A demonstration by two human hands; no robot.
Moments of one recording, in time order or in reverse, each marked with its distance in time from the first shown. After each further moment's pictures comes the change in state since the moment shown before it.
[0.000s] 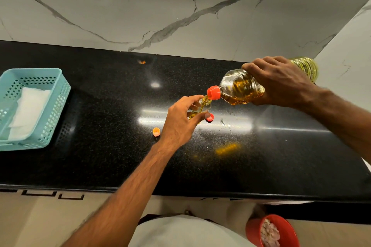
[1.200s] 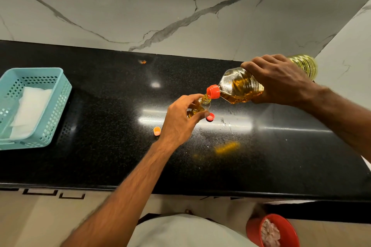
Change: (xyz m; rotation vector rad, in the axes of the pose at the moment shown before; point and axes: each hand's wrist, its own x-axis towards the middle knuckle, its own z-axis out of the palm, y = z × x) left_hand -0.002 0.003 -0.004 -0.010 0.018 -0.014; right_hand 0.003 0.001 0.002 -0.018 -0.002 -0.007
